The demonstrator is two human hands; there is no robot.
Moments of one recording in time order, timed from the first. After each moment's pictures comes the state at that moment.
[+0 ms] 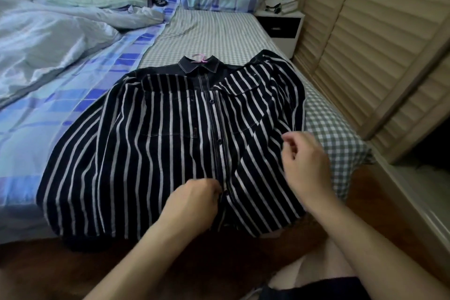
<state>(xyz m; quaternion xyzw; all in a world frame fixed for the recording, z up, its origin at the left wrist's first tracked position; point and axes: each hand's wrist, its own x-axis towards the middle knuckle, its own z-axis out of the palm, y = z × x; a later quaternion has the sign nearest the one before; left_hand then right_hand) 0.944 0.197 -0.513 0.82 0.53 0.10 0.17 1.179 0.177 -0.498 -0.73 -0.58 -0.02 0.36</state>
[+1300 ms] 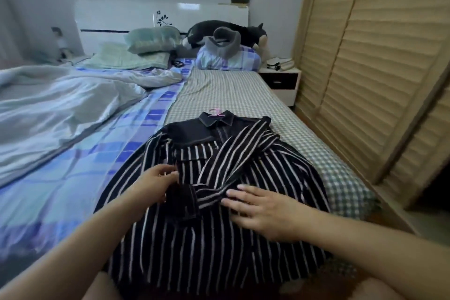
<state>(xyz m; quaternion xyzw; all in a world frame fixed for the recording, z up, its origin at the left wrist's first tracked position) 0.822 0.304 -0.444 0.56 0.60 0.31 0.47 1.121 0.212 -0.466 -0.26 -0.91 -0.30 -0.14</state>
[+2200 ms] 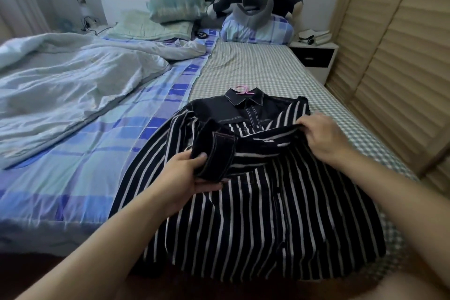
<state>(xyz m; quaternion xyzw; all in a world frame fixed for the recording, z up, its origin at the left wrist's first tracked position) 0.829 0.279 -0.428 0.43 0.43 0.40 0.69 1.176 0.340 -0.443 -0.60 -0.75 -0.08 0.26</state>
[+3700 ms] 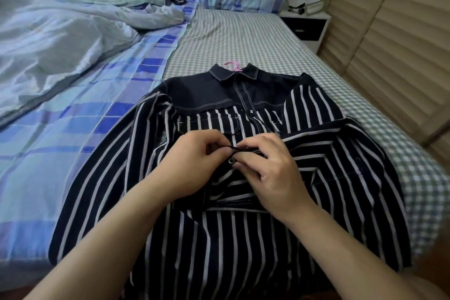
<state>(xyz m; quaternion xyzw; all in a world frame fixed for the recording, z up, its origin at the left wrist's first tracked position) 0.865 0.363 -0.469 0.78 0.45 0.29 0.32 1.052 0.313 -0.512 -0.50 -0.76 -0.07 0.41</state>
